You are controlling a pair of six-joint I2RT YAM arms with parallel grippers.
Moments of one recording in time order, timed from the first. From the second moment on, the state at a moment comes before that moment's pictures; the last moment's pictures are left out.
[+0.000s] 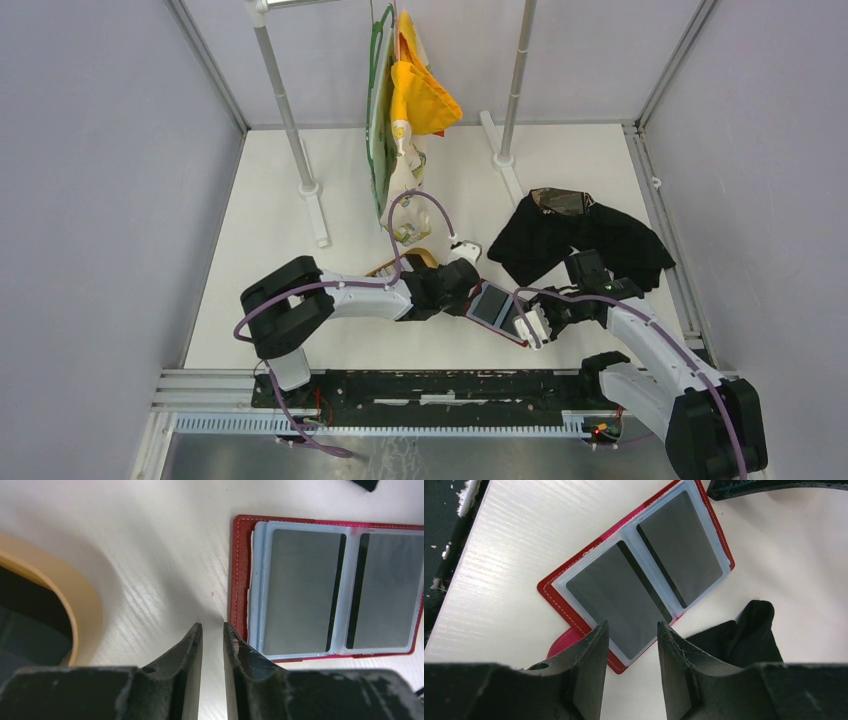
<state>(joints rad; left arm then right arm) -1.11 1.74 0.92 -0.07 -0.30 -0.58 0.23 0.94 0.45 -0.77 -0.72 -1.80</state>
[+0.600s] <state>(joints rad) -1.24 1.67 0.79 0.06 -0.23 -0.62 0.25 0.96 0.45 -0.68 -0.64 -1.64</state>
